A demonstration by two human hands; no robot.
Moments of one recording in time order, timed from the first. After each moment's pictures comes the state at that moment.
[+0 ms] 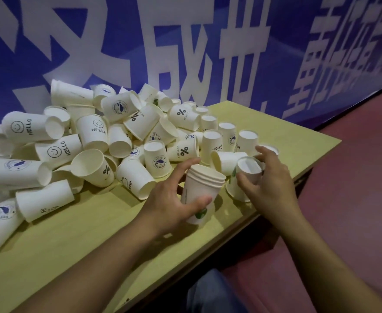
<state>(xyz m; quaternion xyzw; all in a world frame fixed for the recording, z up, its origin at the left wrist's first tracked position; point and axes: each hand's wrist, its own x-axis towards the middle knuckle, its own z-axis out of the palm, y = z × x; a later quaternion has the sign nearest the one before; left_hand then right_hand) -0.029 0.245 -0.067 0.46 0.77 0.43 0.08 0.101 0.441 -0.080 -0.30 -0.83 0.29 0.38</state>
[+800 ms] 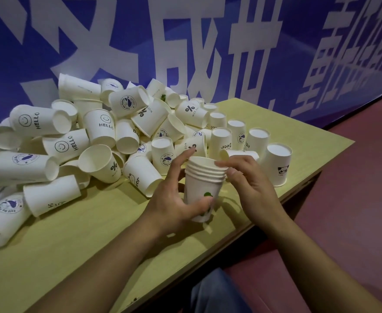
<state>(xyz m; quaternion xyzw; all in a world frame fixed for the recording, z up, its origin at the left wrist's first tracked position) -0.036 0.239 -0.074 0.44 0.74 0.50 0.09 0.078 0.403 -0.075 -0.09 -0.80 0.48 0.36</state>
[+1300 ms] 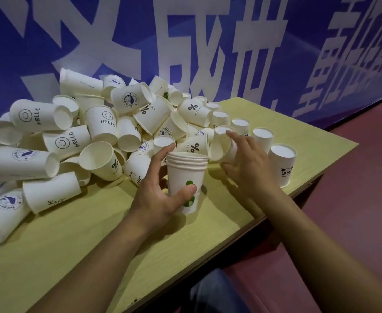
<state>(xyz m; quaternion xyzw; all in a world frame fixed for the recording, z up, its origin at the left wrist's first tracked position) -0.054 0.224 -0.077 0.37 0.73 0.58 0.08 0.035 0.444 -0.072 -0.19 -0.91 0.19 0.31</state>
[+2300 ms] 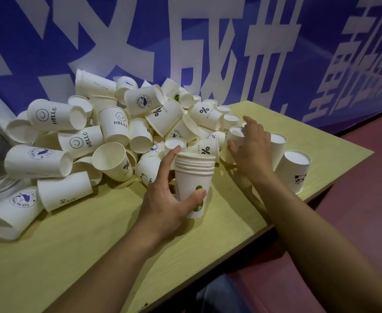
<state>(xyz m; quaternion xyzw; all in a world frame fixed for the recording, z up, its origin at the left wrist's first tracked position) -0.050 0.221 -0.078 0.33 0.77 0.54 0.03 -0.036 0.469 -0.068 -0.30 -0.85 0.24 0.36</state>
